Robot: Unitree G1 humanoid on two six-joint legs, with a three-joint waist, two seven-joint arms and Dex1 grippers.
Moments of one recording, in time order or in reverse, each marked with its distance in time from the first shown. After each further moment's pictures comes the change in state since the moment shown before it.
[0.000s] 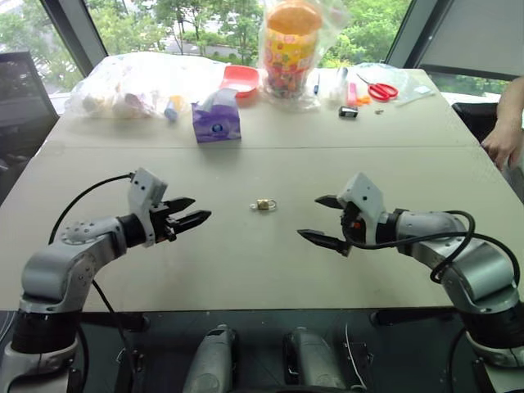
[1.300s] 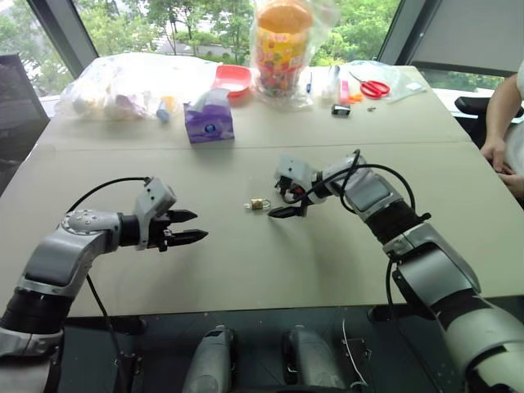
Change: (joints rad) left arm -0.047 0.149 -0.203 0.176 0.181 -0.210 -0.311; right arm -0.675 0.334 0.431 1.063 -0.439 -0.425 0.350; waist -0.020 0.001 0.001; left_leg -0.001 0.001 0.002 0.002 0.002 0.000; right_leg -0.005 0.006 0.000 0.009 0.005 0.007
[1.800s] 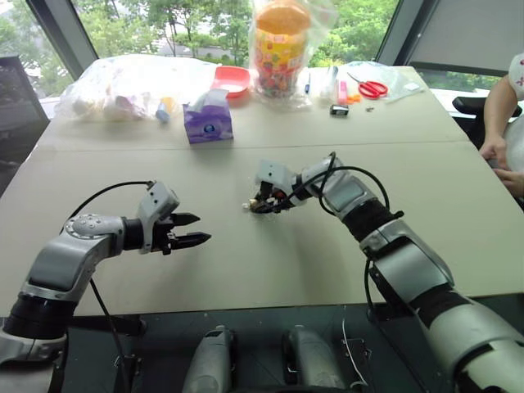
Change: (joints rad) left arm 0.013 -0.014 0.005 -0.014 0.004 0.022 0.017; right arm -0.076 0.135 -0.028 0.217 -0.077 -0.127 -0.004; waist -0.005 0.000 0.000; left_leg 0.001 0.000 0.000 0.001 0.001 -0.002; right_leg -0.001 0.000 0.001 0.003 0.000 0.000
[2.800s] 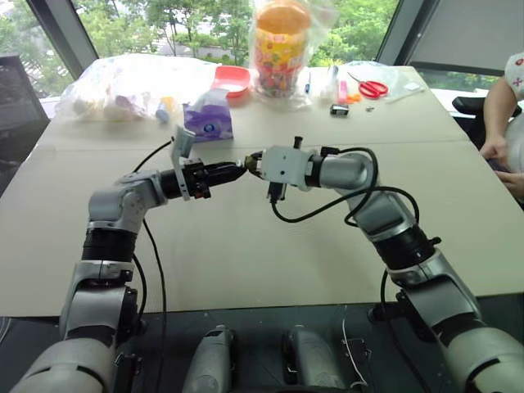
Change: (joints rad) left arm -0.458 -0.337 0.077 0.509 -0.131 0.043 -0.117; right arm 0.264 -0.161 -0.101 -0.737 -0.146 -0.135 -0.267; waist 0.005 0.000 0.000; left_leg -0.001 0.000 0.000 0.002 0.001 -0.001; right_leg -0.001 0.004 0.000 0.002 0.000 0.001
